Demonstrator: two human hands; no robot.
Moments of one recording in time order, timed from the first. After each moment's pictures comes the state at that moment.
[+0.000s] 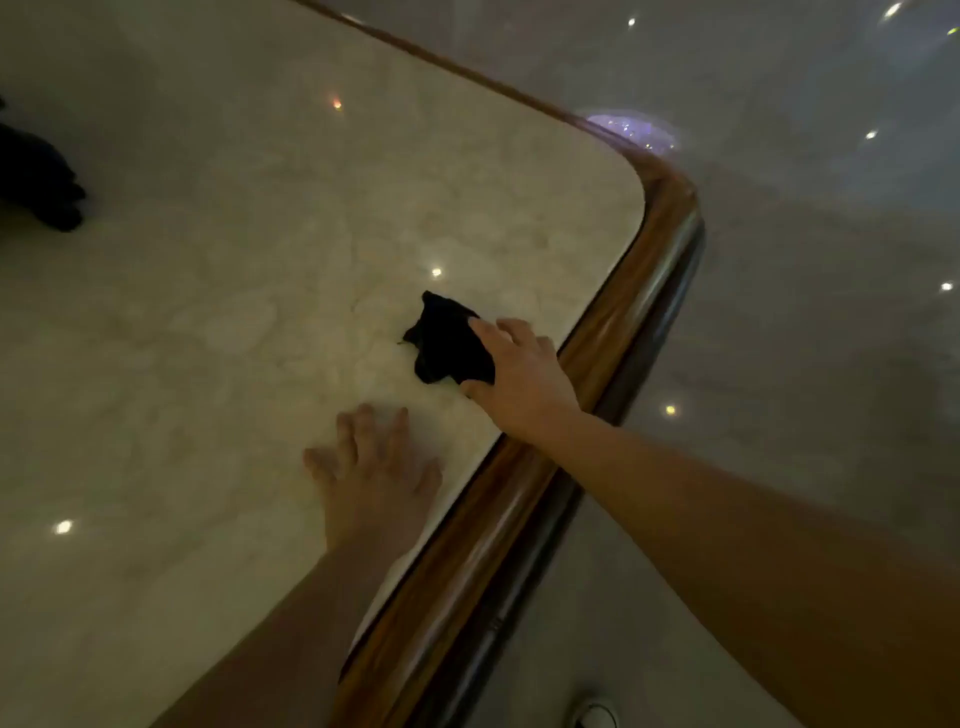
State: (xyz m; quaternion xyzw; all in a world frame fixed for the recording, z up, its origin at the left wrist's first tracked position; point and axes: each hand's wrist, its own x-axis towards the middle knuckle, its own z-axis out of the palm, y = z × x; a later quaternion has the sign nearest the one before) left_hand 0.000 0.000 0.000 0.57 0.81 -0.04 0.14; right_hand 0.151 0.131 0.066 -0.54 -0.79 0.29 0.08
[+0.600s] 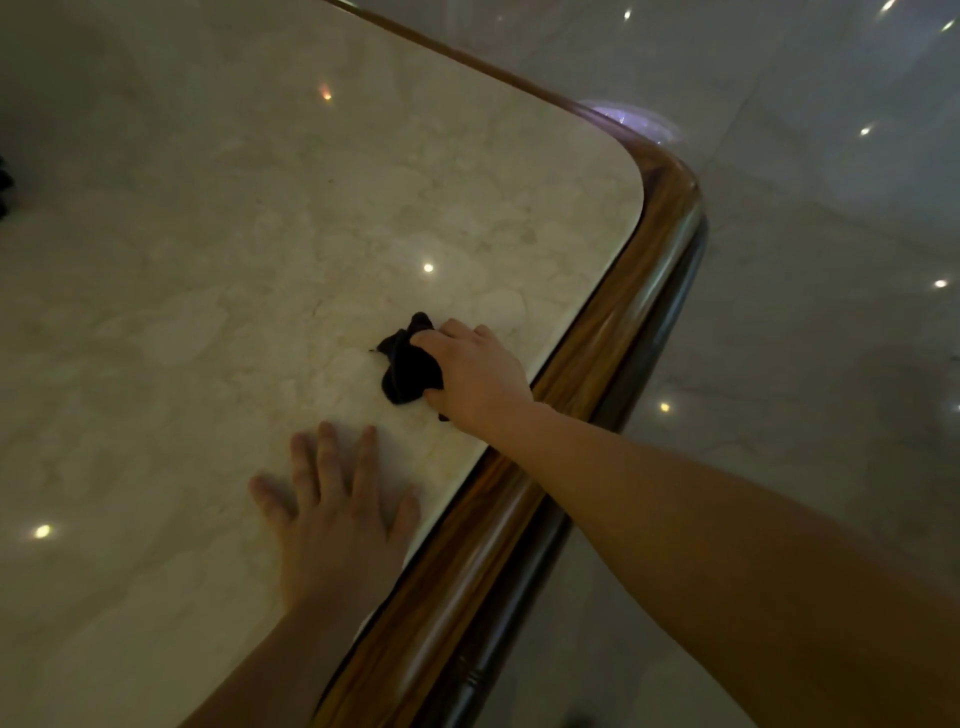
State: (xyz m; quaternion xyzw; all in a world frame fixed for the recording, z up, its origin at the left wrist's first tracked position) left_hand 0.004 0.003 -0.023 0.59 0.81 -0.01 0.06; right_hand 0.127 0.177 0.019 -0.46 -0.86 0.20 0.06
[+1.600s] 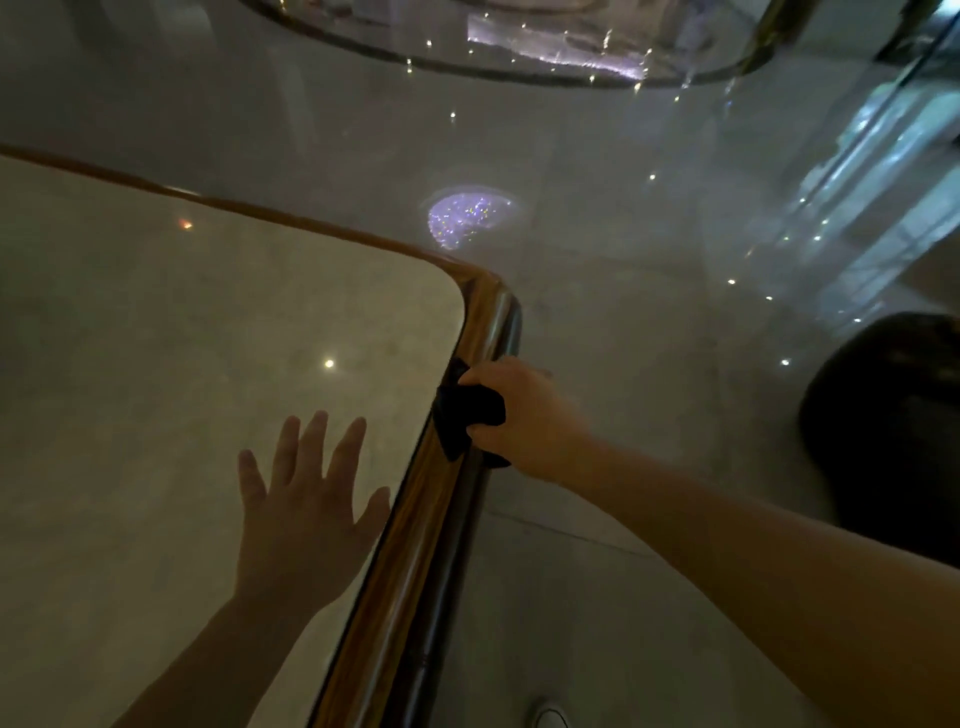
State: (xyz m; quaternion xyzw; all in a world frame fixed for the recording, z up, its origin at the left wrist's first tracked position) left_hand 0.043 0.010 0.228 0.76 0.65 0.04 0.04; right_hand 0.281 0.068 0.279 -0.59 -0.75 0.23 0.18
